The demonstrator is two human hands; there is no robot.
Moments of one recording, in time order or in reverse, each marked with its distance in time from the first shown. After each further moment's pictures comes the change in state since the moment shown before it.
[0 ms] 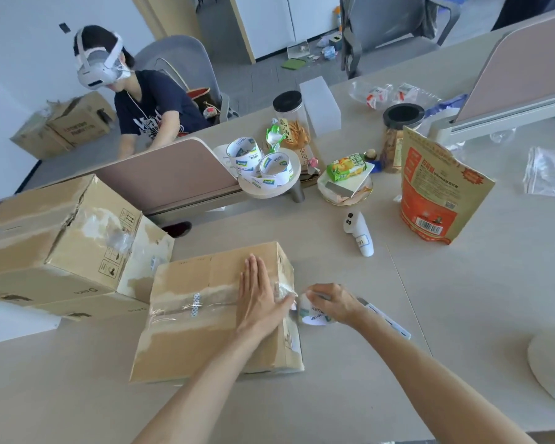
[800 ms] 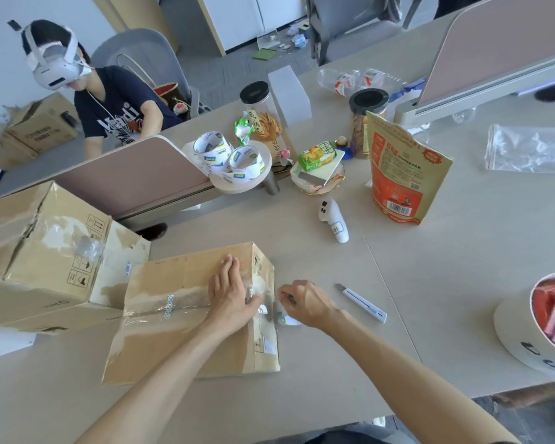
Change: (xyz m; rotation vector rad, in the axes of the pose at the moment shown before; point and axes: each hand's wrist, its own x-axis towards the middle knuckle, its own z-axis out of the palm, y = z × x) left_hand -0.001 -0.012 -0.006 0.072 -0.068 0.060; right_hand -0.009 -0.013 0.030 -0.410 0.146 -0.021
